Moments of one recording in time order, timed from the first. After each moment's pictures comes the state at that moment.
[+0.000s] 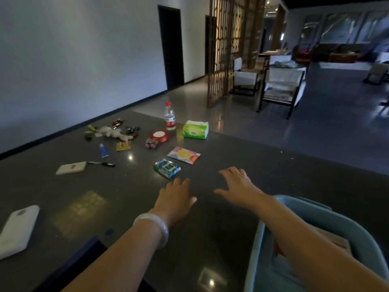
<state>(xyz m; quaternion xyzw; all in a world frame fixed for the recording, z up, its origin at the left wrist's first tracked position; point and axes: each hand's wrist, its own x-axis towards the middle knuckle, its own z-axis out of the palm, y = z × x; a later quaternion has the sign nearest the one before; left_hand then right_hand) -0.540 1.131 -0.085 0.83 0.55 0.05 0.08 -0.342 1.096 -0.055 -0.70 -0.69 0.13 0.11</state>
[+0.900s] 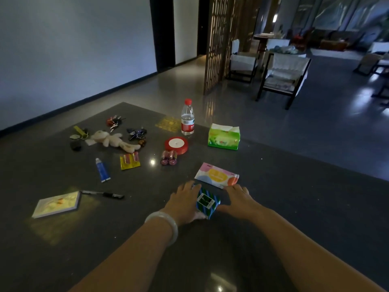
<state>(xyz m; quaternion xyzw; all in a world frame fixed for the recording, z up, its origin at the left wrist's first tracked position) -0.625 1.391 -0.152 0.87 0.45 -0.02 0.18 -0.441 1.332 -0.129 -0.75 -0.62 0.22 0.01</state>
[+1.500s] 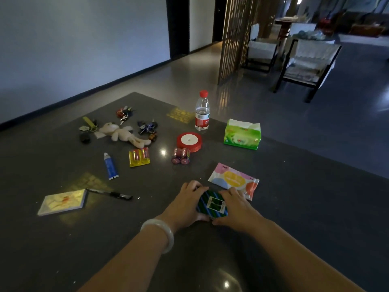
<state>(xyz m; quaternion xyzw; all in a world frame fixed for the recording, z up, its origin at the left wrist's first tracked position) -0.651 1.427 -0.182 0.89 0.39 0.11 0.22 -0.467 1.370 -0.164 -0.69 -0.69 0.23 0.05</state>
